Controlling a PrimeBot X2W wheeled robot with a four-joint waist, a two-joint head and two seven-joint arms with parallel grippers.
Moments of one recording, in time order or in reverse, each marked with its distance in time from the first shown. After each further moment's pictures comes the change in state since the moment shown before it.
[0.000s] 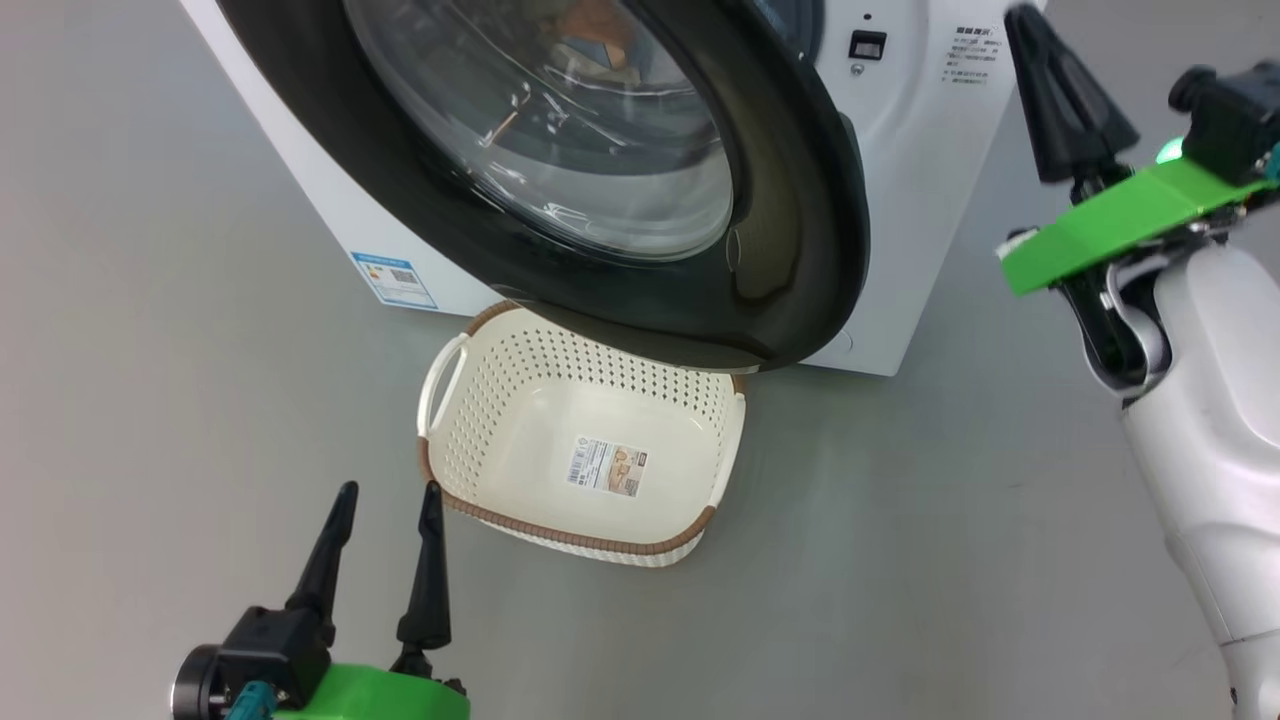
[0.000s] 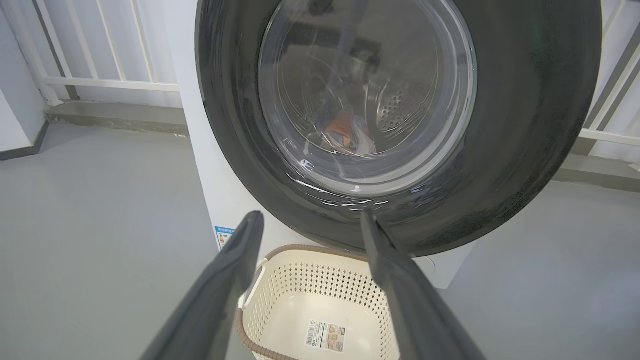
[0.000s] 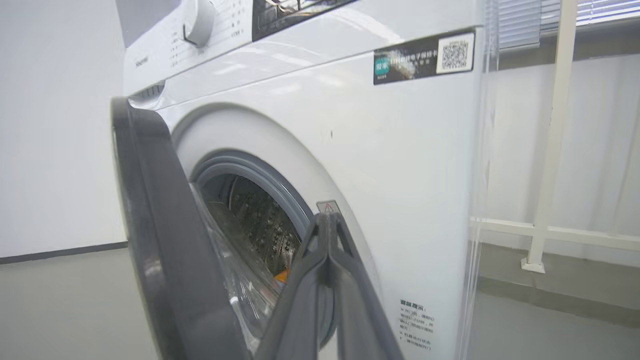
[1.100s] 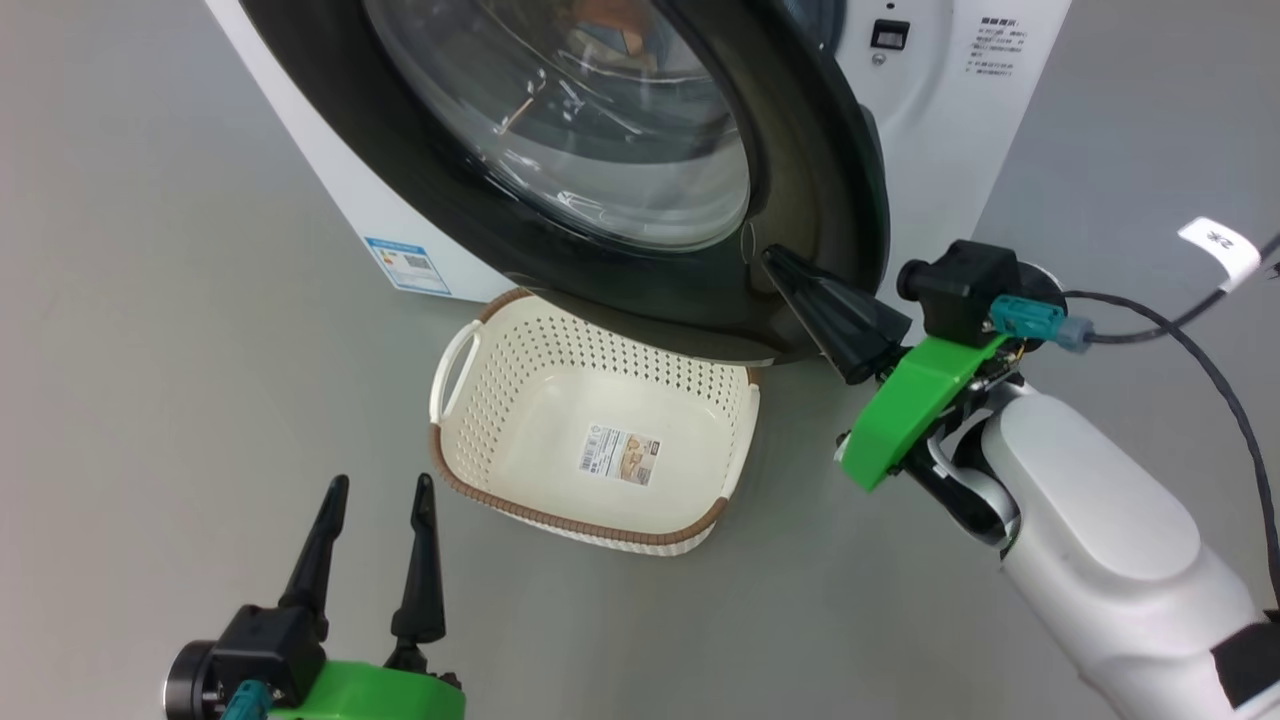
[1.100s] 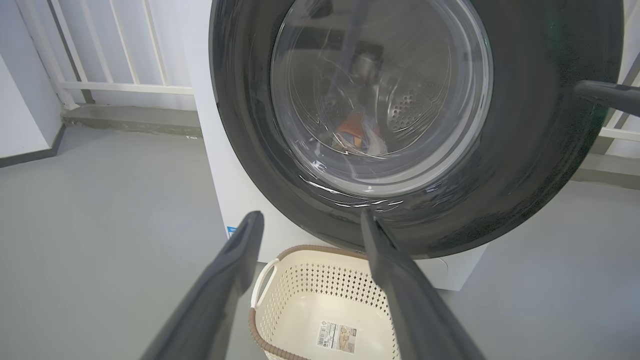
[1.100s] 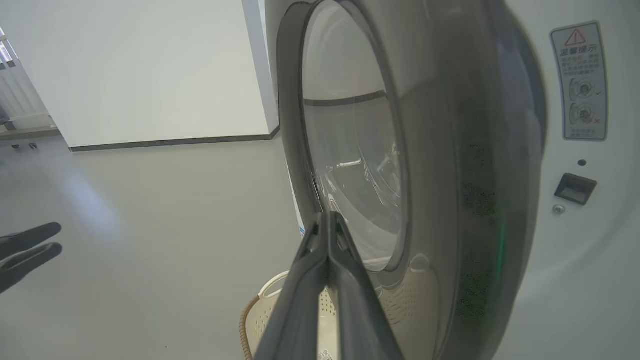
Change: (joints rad) left arm 0.001 -0.025 0.042 -0.003 0.038 -0.017 -0.004; right arm 0.141 0.013 0.335 -0.170 0.067 0.000 0.146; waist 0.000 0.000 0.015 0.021
